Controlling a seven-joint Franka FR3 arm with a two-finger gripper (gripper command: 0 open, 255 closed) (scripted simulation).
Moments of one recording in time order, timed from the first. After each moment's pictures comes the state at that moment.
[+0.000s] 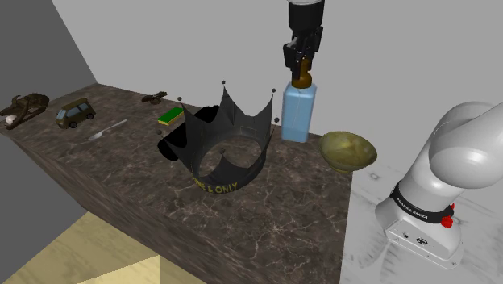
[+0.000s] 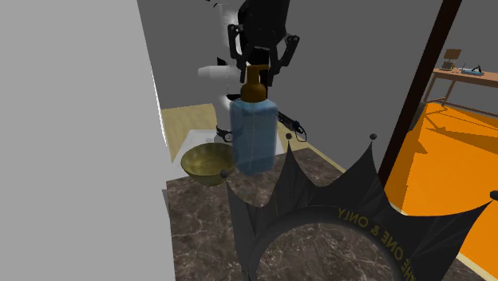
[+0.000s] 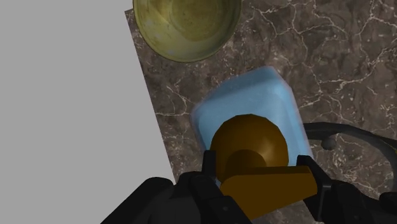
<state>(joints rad) 0.07 -0.55 0.20 -2.23 -0.05 1.69 0.17</state>
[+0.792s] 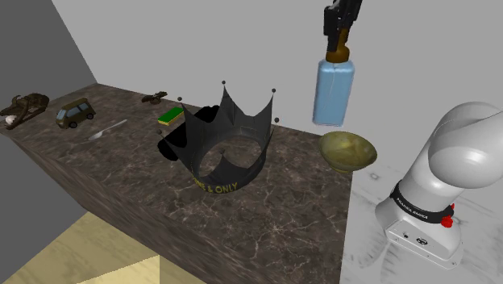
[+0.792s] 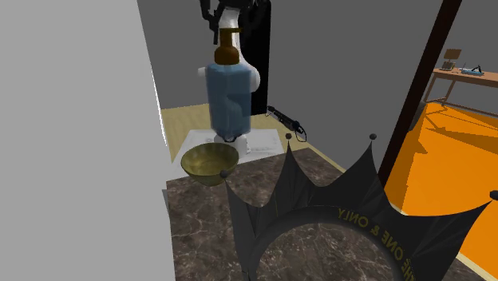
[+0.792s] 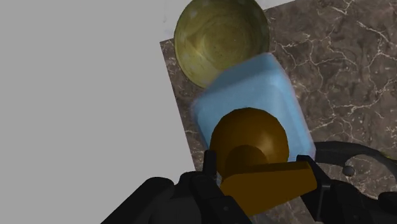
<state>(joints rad) 0.06 -0.71 0.11 -2.17 -0.08 1.48 0.05</state>
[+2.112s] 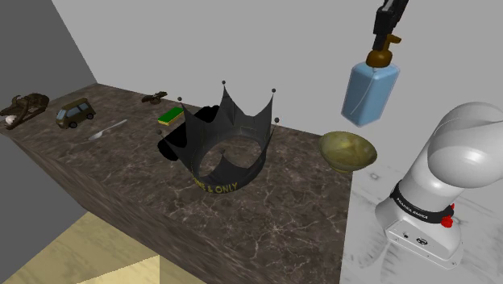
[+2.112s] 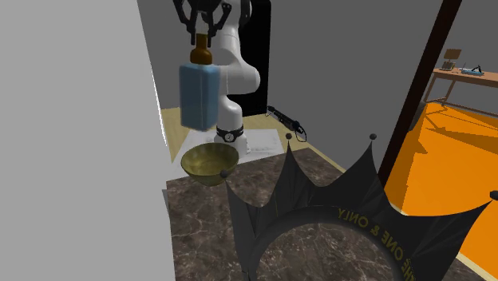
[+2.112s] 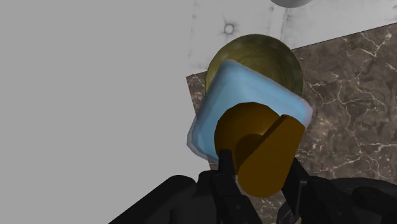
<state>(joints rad) 0.04 -0.95 -0.02 -2.31 -0.17 1.39 -0.09</state>
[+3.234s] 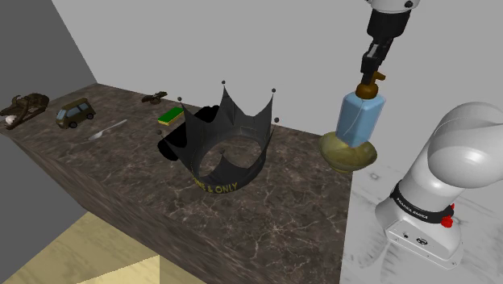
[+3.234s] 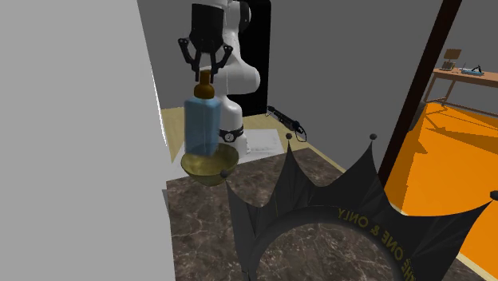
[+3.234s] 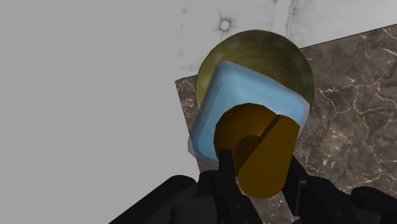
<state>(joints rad) 0.04 -1.05 -0.03 -2.59 -0.18 1.57 -0.06</state>
